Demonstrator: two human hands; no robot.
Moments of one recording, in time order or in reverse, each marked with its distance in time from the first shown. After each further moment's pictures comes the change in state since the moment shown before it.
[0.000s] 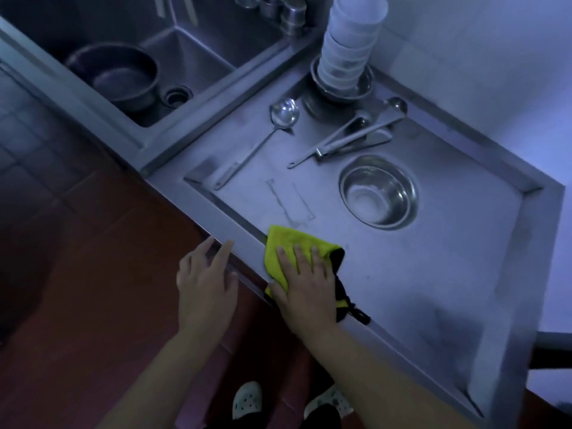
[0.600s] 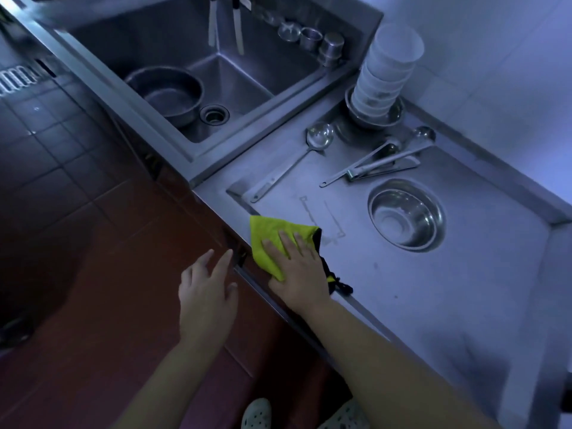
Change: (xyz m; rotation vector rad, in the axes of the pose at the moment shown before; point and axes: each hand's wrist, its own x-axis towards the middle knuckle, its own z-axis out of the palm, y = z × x) left_hand -0.005 -0.045 -0.037 0.010 0.053 -0.102; right_hand 0.059 -0.050 0.011 0.026 -0.030 -0.310
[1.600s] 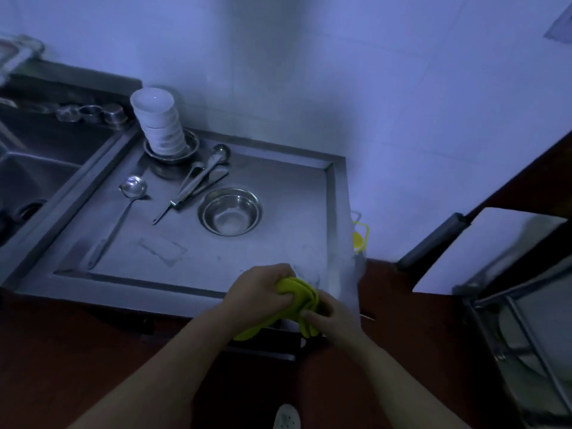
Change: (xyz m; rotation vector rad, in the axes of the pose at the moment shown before) left_hand -0.137 0.283 0.000 -0.239 -0.796 0.870; right_hand -0.358 0.094 -0.114 1.217 0.458 0.671
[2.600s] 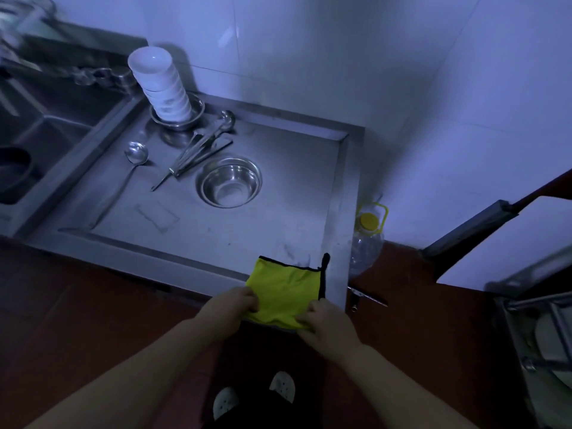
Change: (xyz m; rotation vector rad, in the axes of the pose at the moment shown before) left_hand 0.000 -0.073 0.105 0.419 -0.377 -0.215; right_hand 0.017 0.090 -0.069 -1.093 -0.264 -0.269
